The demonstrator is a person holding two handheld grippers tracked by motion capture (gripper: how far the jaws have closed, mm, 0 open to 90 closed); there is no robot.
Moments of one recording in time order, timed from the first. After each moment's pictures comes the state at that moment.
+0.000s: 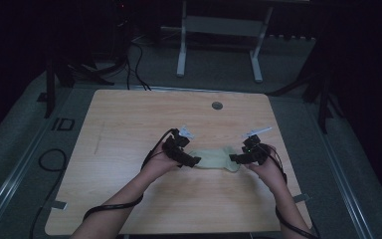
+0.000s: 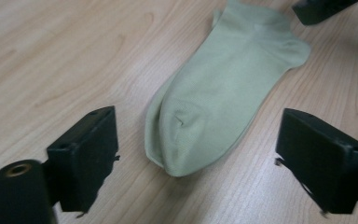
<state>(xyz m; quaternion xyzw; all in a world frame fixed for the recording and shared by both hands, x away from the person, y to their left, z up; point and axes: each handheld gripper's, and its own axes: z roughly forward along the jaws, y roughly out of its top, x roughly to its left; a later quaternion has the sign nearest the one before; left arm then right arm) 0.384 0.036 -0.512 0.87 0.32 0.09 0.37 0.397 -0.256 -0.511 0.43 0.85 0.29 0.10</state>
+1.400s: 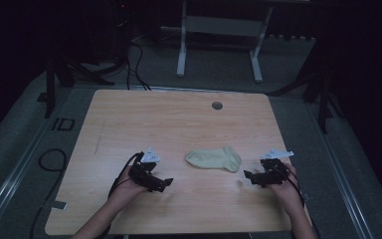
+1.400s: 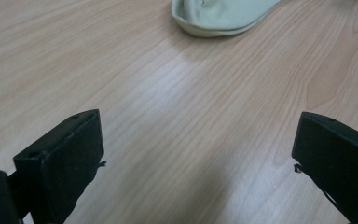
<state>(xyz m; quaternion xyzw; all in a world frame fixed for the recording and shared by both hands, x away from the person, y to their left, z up) 0.312 0.123 -0.547 0.84 0.36 0.10 0.38 0.342 -0.310 -0.541 0.43 0.83 0.32 0.17</state>
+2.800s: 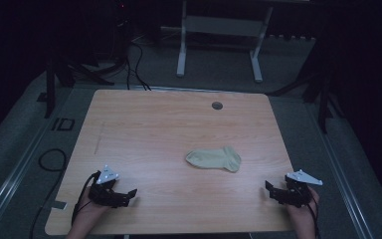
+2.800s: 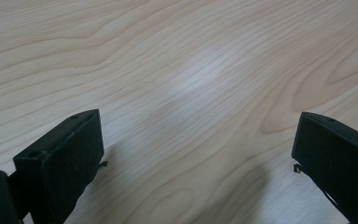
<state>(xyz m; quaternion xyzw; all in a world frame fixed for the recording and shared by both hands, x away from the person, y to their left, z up) 0.255 0.223 -0.577 0.79 0.46 0.16 0.37 0.283 -0.368 -0.565 0.53 0.73 0.35 0.25</state>
